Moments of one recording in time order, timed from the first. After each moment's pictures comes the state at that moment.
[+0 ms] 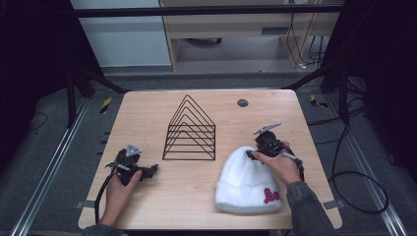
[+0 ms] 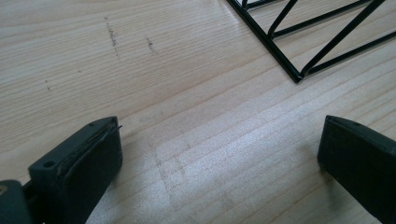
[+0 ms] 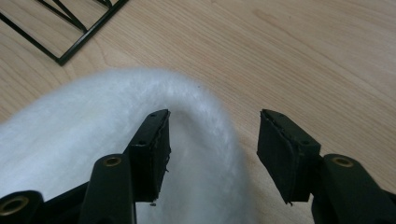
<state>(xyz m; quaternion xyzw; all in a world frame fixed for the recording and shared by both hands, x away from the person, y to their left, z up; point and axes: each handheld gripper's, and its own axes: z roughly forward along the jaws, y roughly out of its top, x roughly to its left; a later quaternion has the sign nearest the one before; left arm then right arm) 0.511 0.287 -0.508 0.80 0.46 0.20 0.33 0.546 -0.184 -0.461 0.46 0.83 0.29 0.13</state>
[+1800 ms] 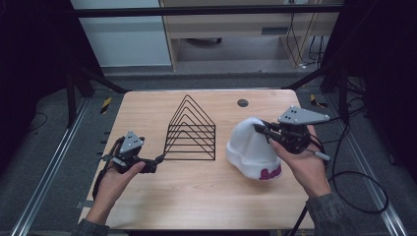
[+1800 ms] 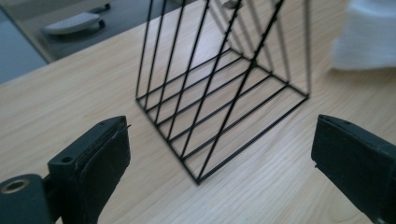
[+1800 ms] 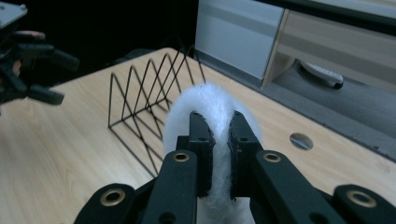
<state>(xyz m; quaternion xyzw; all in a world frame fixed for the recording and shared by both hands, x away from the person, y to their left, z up) 0.475 0.243 -0.394 0.81 0.34 0.24 0.42 0.459 -0.192 -0.300 0.32 0.77 0.50 0.25</state>
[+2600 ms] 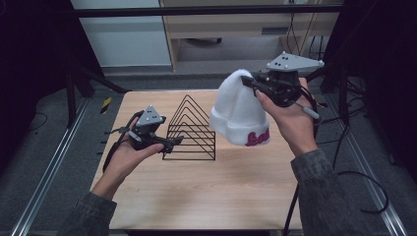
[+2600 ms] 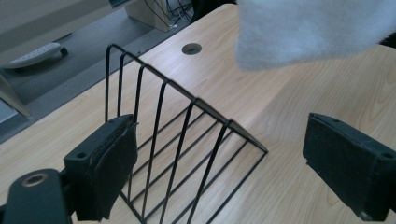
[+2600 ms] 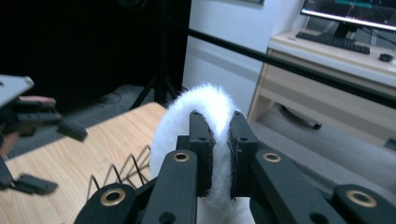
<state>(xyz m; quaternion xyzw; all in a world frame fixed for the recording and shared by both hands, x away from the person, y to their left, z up) 0.508 0.192 -0.330 0.83 0.27 0.21 0.43 0.504 -0.155 -0.206 0.30 0.73 0.53 0.30</state>
